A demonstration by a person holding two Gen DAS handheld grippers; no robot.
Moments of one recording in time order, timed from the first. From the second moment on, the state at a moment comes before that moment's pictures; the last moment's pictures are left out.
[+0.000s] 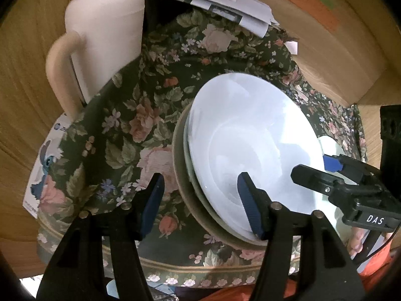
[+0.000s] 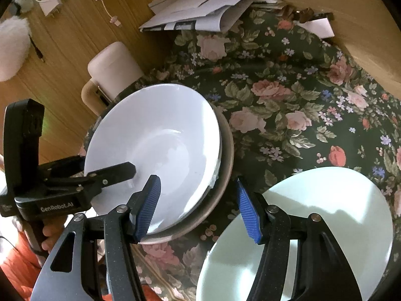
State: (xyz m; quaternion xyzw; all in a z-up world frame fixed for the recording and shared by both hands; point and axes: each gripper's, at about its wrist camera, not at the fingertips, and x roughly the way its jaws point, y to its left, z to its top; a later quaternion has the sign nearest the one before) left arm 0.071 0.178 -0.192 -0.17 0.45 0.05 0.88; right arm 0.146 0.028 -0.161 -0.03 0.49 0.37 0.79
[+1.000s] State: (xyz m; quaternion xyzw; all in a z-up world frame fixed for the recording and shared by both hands) left arm 0.077 0.158 -0.186 -0.15 0.42 0.10 0.89; right arm 0.159 0.030 -0.172 0.00 0.50 0.35 0.79
